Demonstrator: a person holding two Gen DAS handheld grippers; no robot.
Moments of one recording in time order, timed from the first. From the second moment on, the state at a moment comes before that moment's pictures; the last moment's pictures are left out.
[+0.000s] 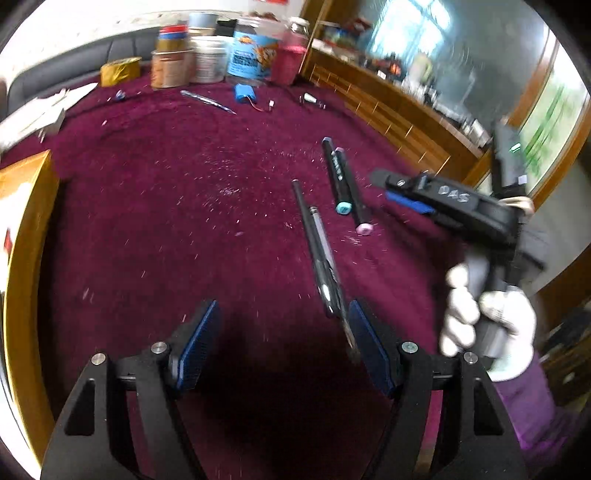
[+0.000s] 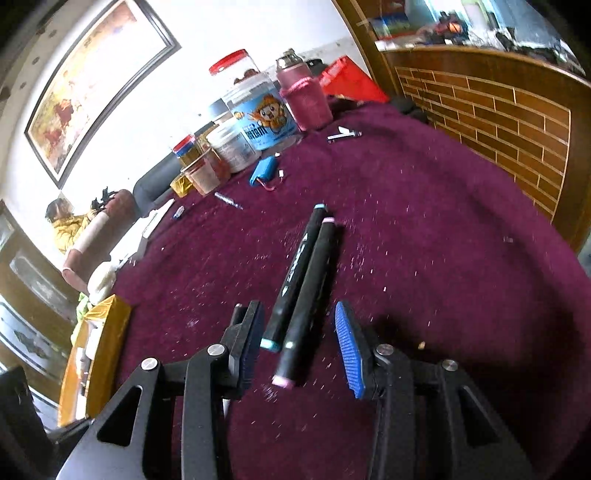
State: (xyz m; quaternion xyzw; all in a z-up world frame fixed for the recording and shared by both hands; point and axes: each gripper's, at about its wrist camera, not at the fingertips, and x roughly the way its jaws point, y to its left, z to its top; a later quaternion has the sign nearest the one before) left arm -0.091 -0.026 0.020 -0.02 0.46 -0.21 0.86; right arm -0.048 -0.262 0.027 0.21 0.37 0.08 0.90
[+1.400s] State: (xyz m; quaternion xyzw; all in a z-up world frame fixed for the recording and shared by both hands) left arm -0.064 -0.002 0.003 -0.06 0.47 -0.20 0.86; right arm -0.043 -0.285 0.006 0.27 0.38 0.12 0.88
